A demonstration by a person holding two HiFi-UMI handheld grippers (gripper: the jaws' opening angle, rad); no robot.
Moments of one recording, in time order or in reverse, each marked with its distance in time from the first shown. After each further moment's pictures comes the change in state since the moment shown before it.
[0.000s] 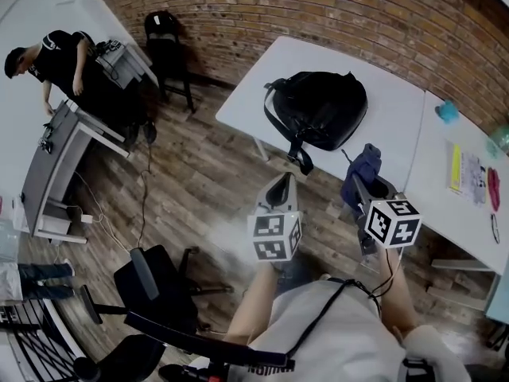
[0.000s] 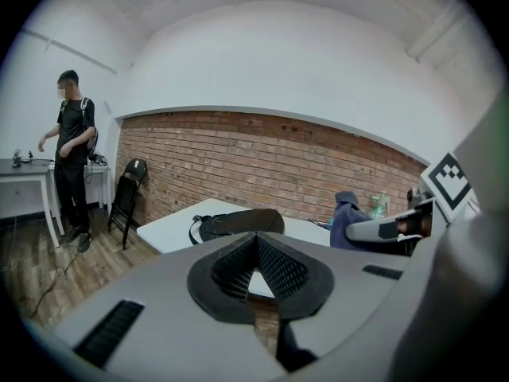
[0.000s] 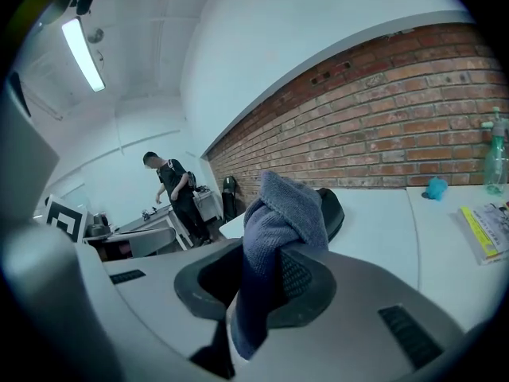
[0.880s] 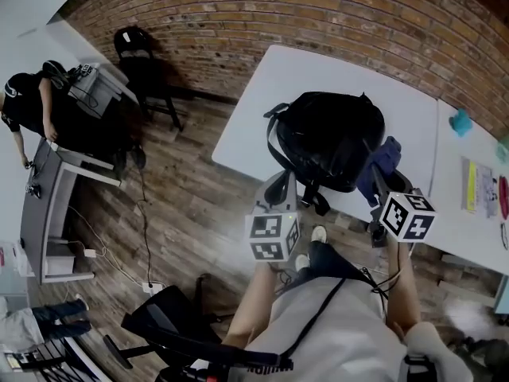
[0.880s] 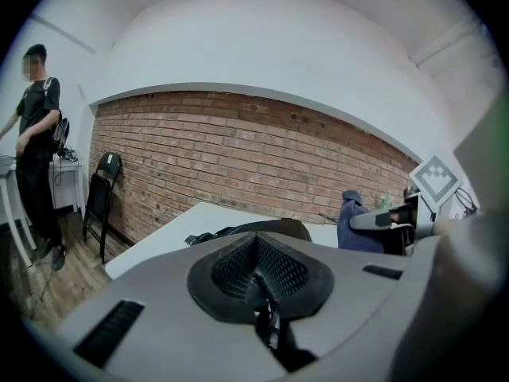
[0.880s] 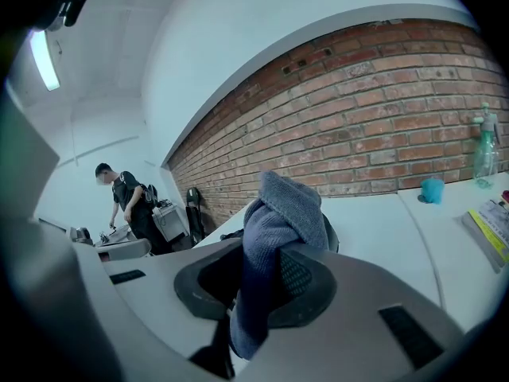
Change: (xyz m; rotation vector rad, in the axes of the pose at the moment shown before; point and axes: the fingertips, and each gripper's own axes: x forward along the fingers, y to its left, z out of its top) left arm 0.158 0.094 0.052 0.031 0.043 -0.130; right arm 0.139 -0.076 0.075 0.118 -0.047 -0.218
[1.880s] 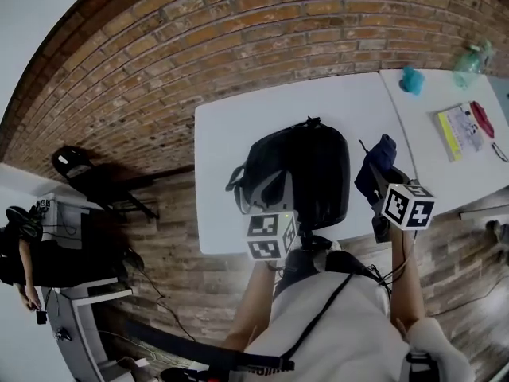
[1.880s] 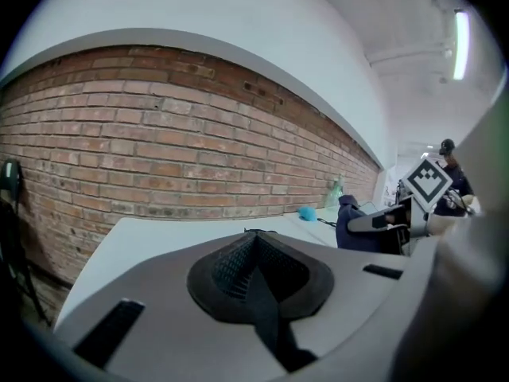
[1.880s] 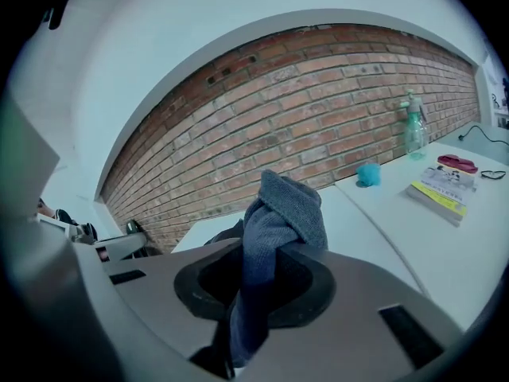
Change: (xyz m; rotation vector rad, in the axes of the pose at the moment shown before) left arm 0.164 -0.038 0.048 0.204 0.122 -0.462; right arm 0.018 -0.095 0.016 0.276 -0.092 -0.380
